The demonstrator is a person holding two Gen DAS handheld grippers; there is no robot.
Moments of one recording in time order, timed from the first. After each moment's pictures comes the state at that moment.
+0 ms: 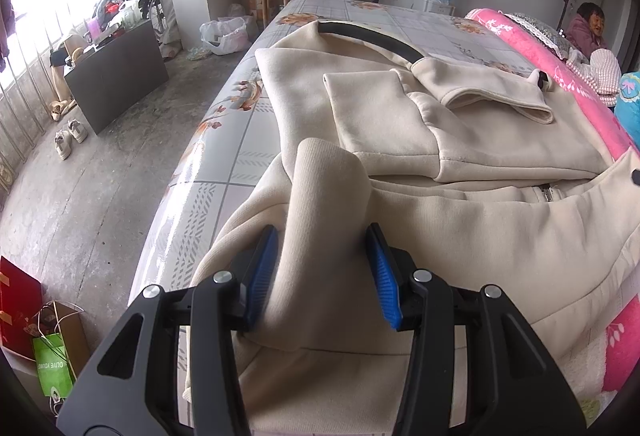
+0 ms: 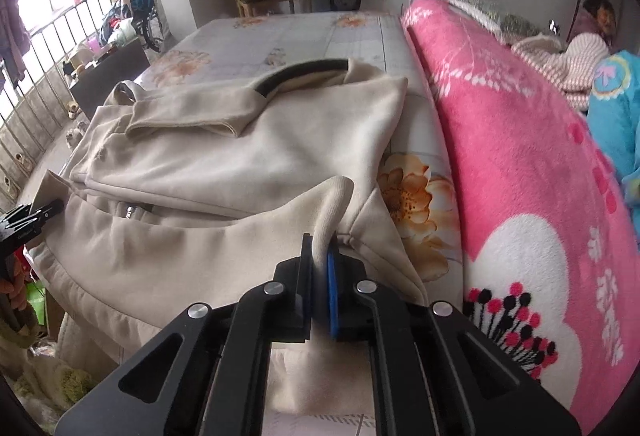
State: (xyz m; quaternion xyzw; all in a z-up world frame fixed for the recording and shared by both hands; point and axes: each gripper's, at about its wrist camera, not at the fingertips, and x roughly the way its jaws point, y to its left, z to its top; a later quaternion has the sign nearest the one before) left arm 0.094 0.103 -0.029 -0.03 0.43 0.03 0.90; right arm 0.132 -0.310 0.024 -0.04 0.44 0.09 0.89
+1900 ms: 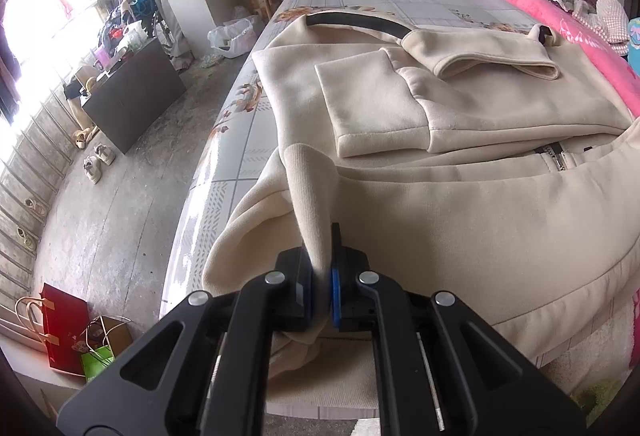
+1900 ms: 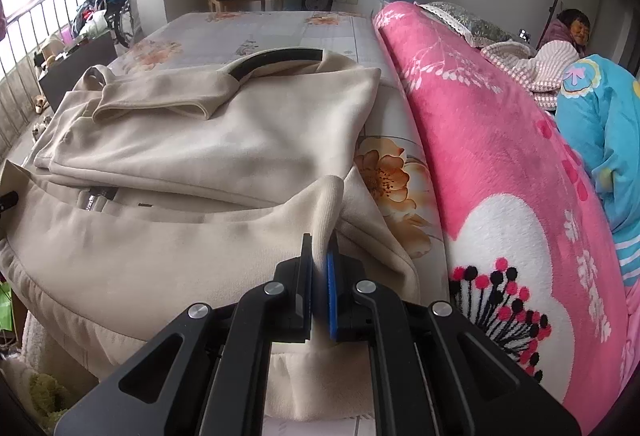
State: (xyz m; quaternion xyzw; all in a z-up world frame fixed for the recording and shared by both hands) left arm 0.087 0.079 -0.017 0.06 0.46 0.06 0.89; right arm 0.123 -0.305 0.002 -0.07 0.44 0.02 0.90
